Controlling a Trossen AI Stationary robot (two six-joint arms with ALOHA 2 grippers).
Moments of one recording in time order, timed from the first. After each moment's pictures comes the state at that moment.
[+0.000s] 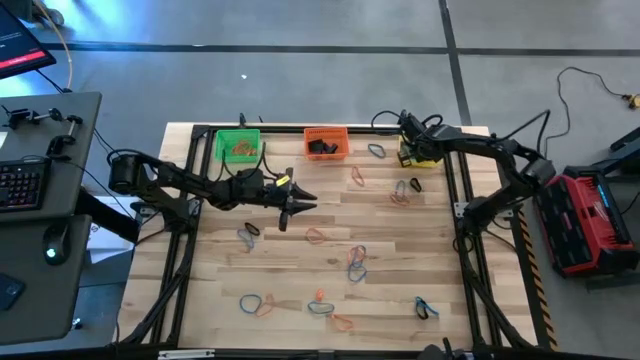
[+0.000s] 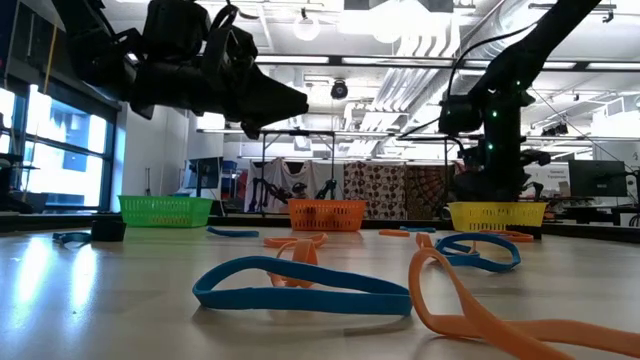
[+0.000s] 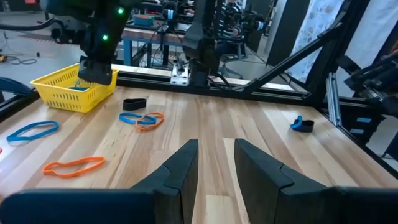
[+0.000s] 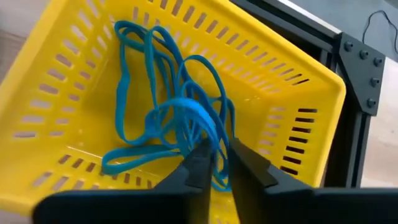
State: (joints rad) left arm 0.14 1.53 0.48 0.93 0.20 -0.09; right arm -0.84 1.50 0.82 -0.65 0.45 0.35
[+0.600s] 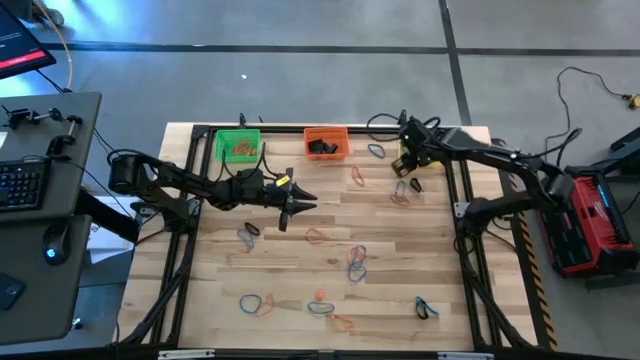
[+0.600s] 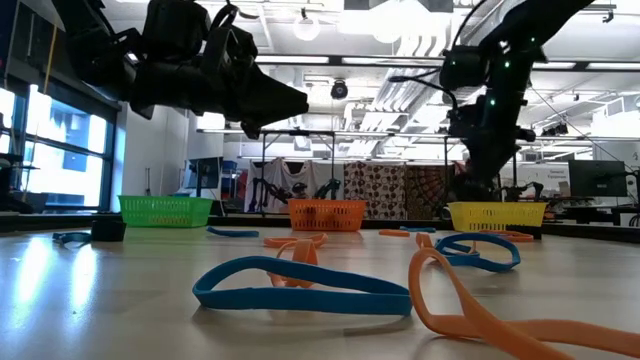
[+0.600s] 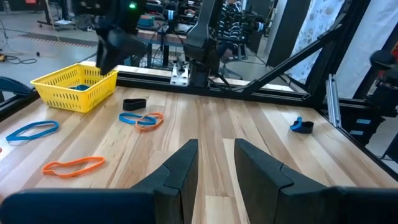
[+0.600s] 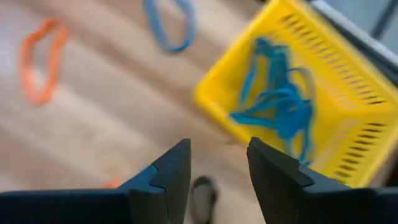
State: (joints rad) left arm 0.14 1.53 0.48 0.93 0.19 -0.10; right arm -0.67 1.29 0.87 -0.78 0.23 0.27
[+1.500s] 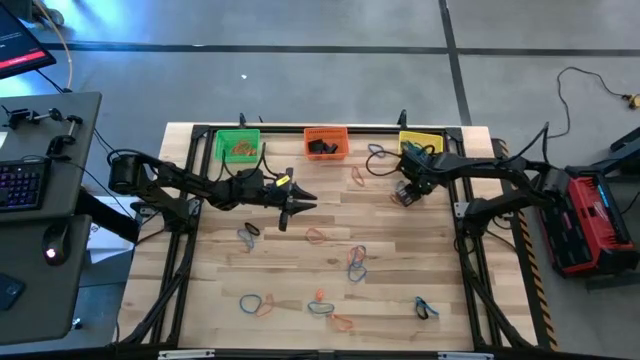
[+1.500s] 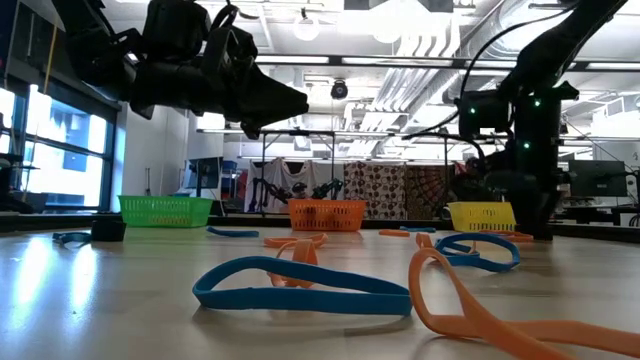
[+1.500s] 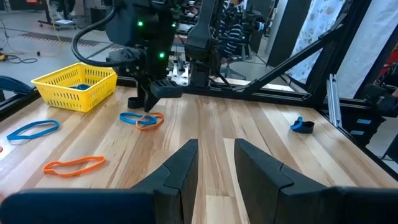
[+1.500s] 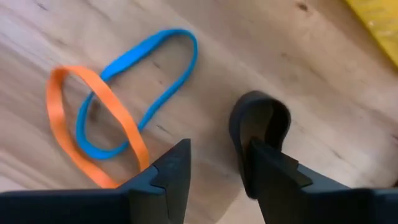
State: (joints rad) left arm 0.14 1.53 0.48 0.93 0.19 -0.10; right arm -0.56 1.34 0.59 -0.70 0.14 0.39
